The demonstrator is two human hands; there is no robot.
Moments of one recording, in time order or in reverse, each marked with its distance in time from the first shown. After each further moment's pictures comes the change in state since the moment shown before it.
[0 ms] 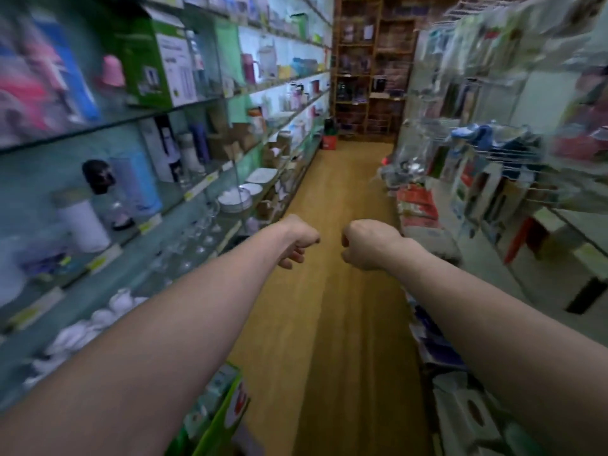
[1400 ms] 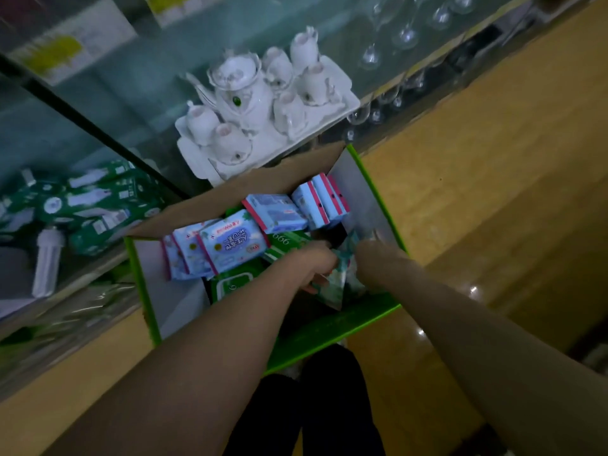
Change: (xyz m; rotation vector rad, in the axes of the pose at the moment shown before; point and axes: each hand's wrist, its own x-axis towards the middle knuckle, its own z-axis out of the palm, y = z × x) left_hand 0.151 -0.484 0.054 -0.603 -0.180 -0.931; right_hand 0.144 -0.332 0.376 -0.190 -0.809 -0.597
